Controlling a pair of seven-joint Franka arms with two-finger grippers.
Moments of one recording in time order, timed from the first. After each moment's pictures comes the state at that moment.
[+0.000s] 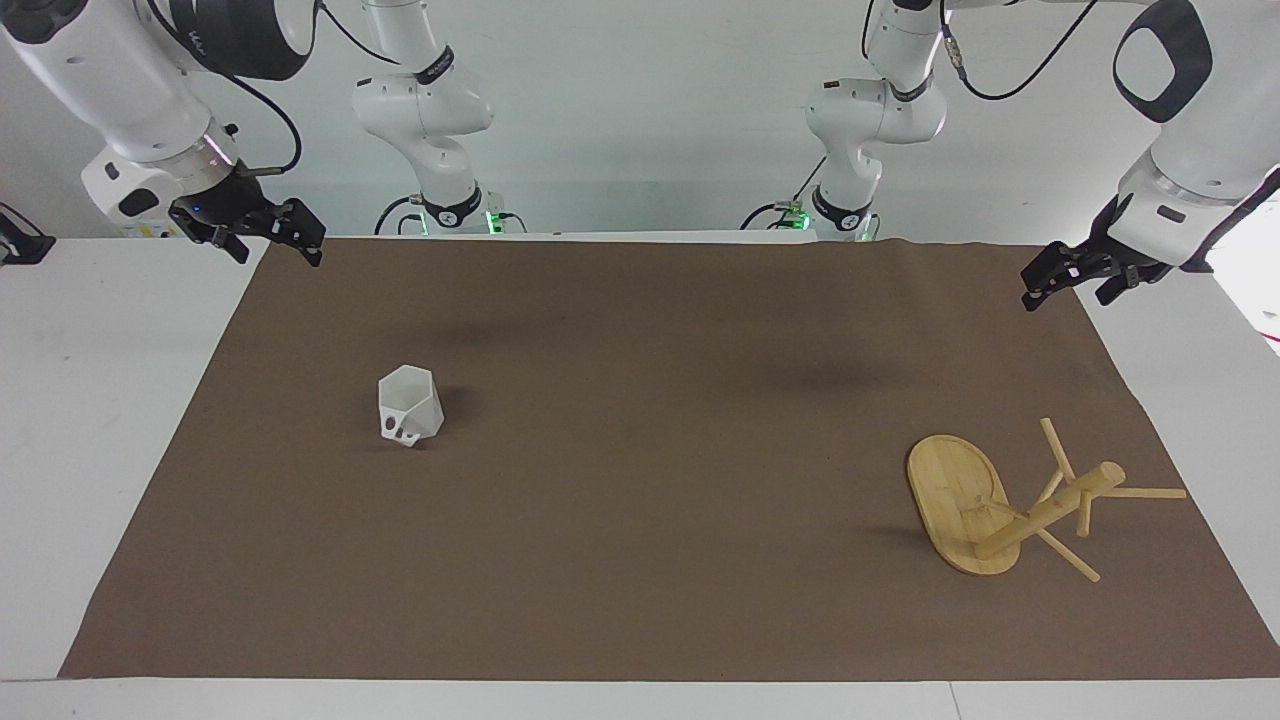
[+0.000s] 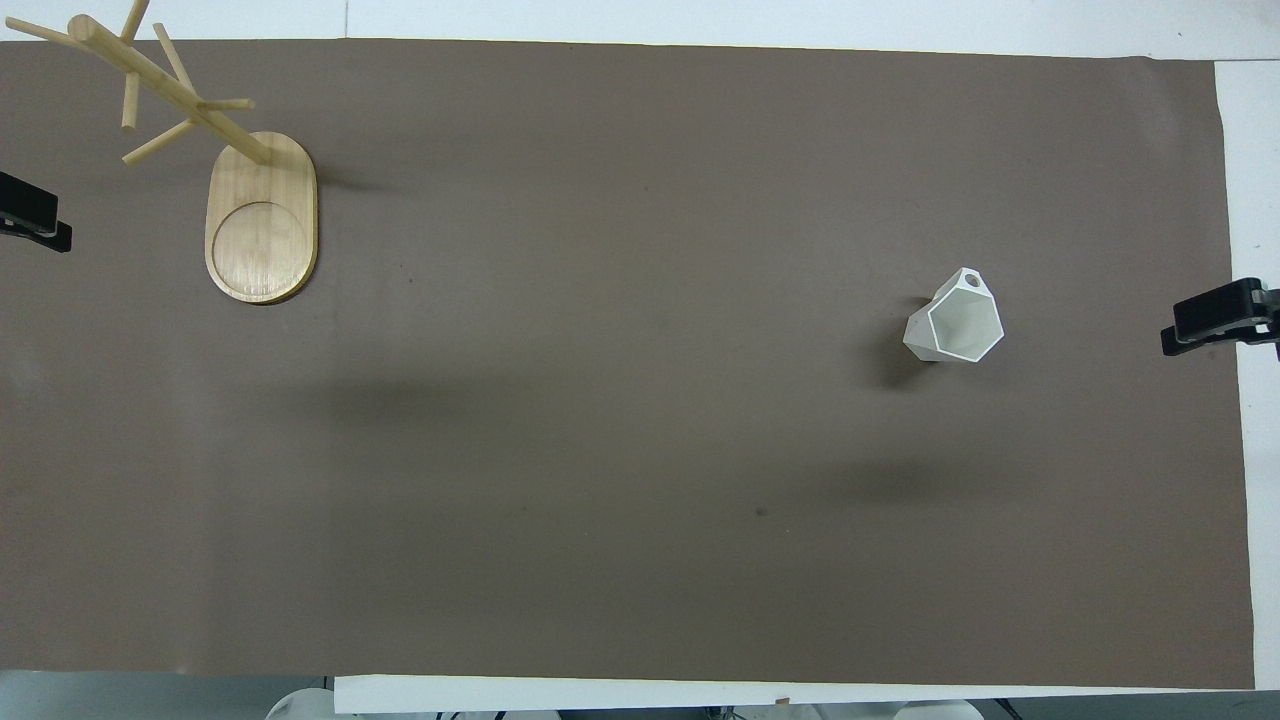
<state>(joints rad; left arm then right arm) -0.20 0.11 0.18 -1.45 0.01 1.48 0.02 0.06 -0.06 -0.19 -1.68 -0.01 1.45 -0.05</state>
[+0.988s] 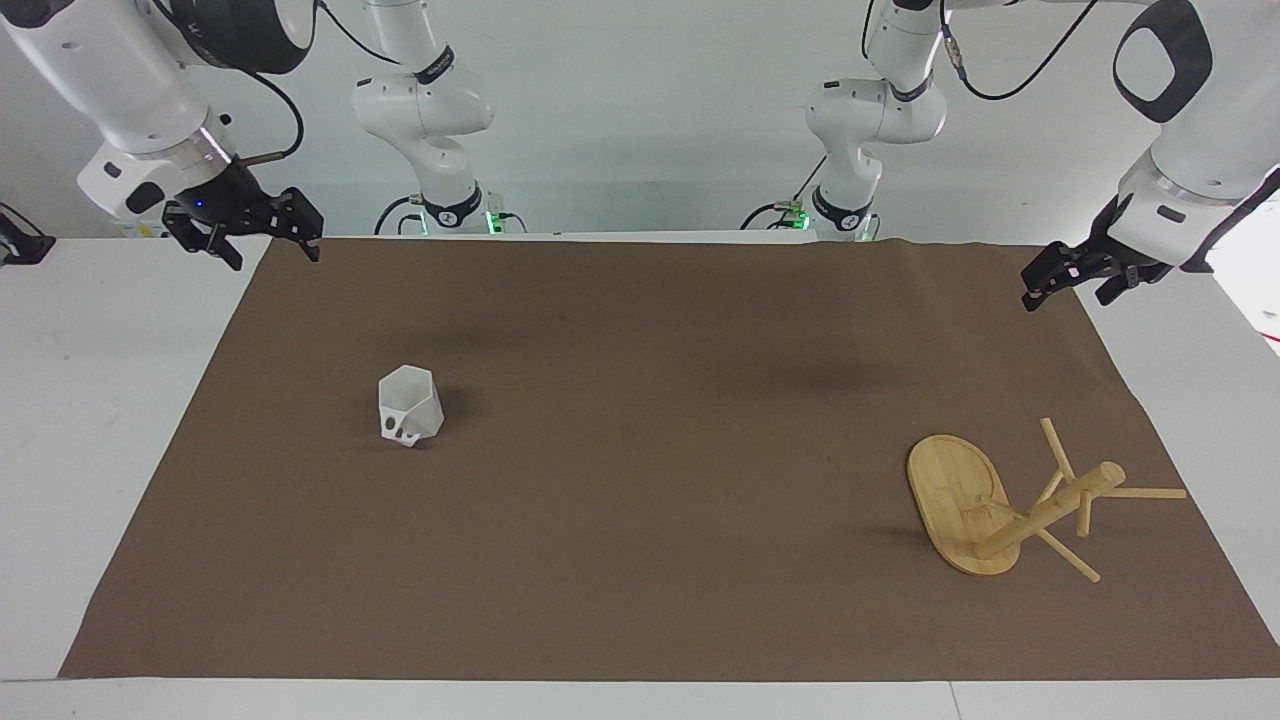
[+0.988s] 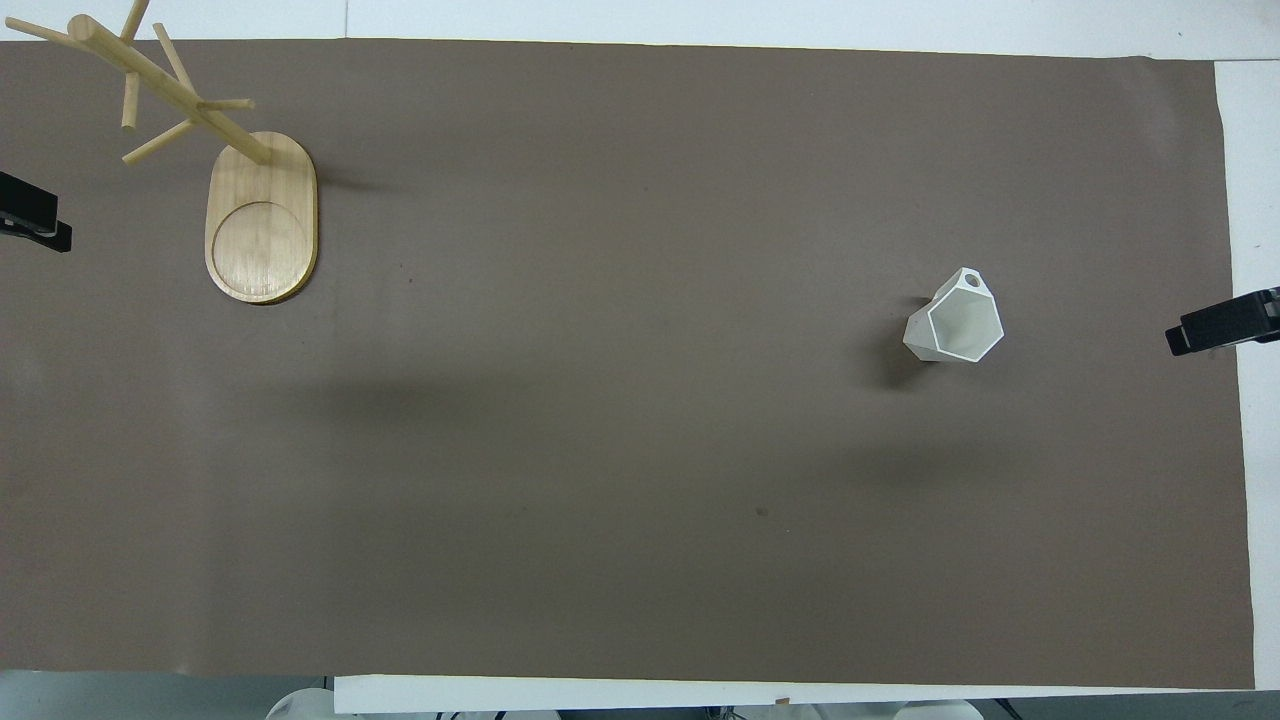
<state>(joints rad) -0.20 0.11 0.18 -1.45 0.01 1.48 0.02 0.06 -0.07 -0.19 -1.68 0.00 1.52 -0.44</state>
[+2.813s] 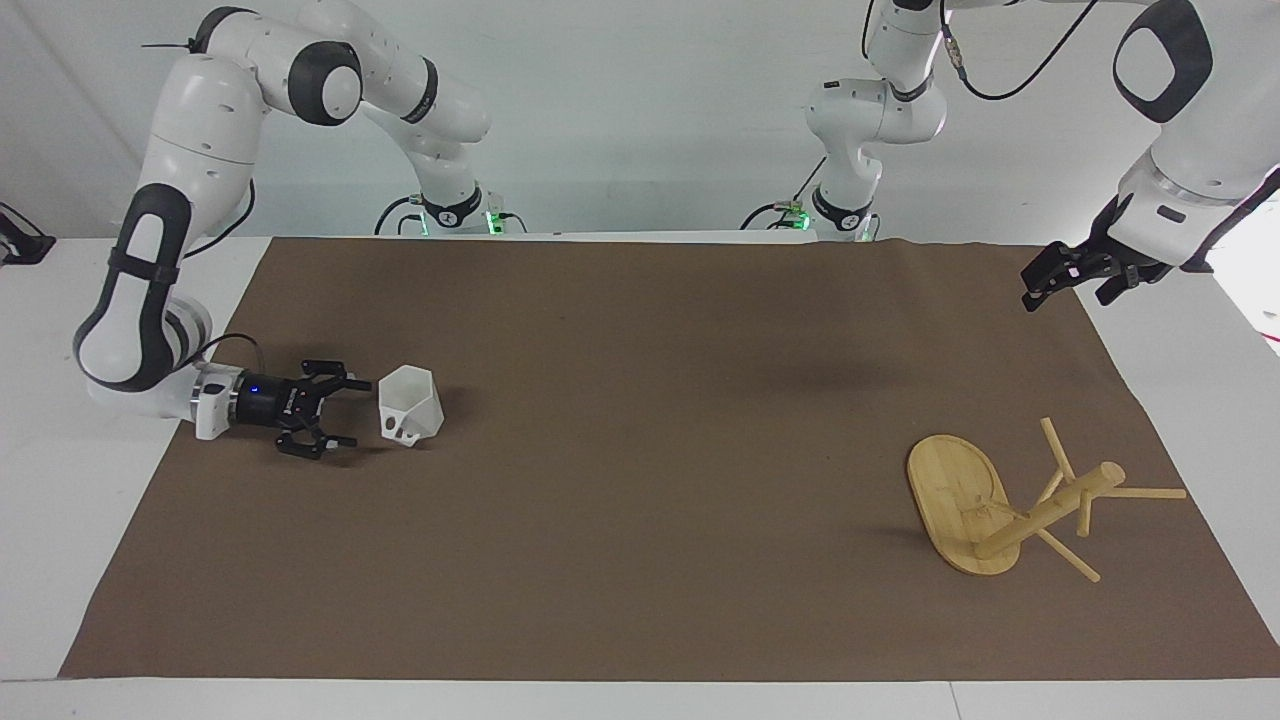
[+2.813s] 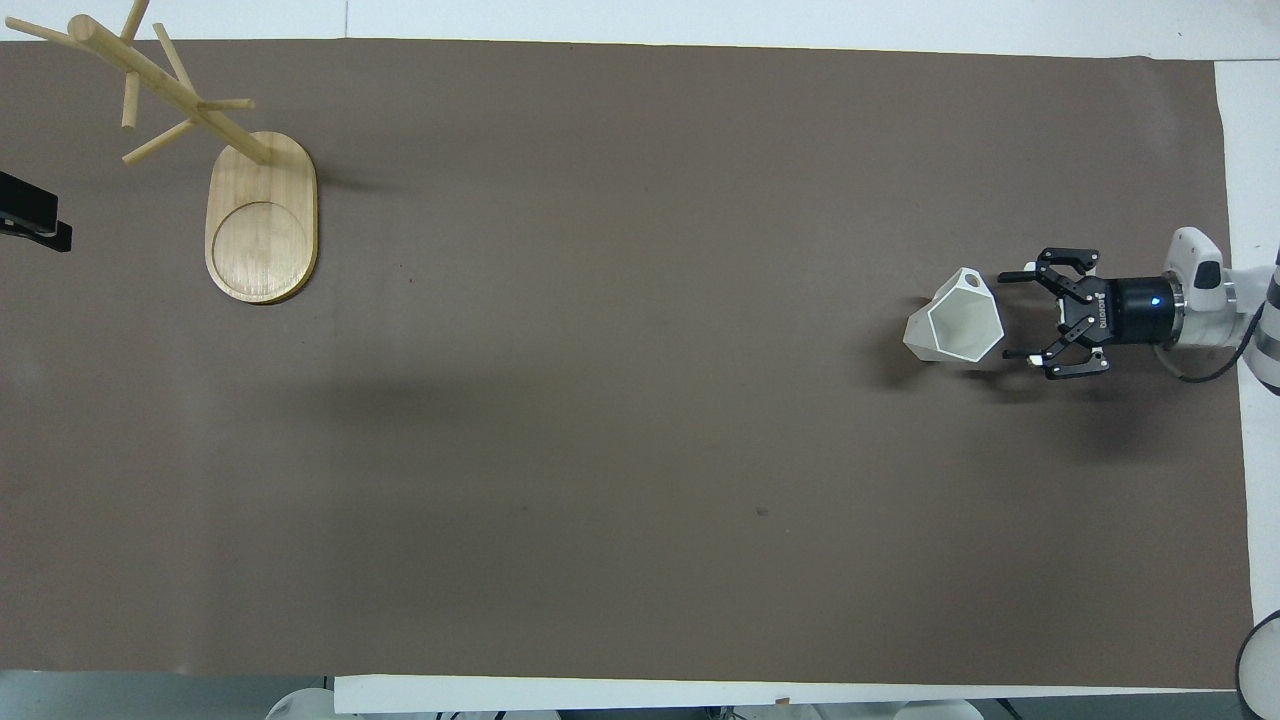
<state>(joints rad) -0.20 0.11 0.18 -1.45 0.01 1.48 0.02 -0.32 0.62 -0.19 -1.83 1.12 1.42 -2.46</state>
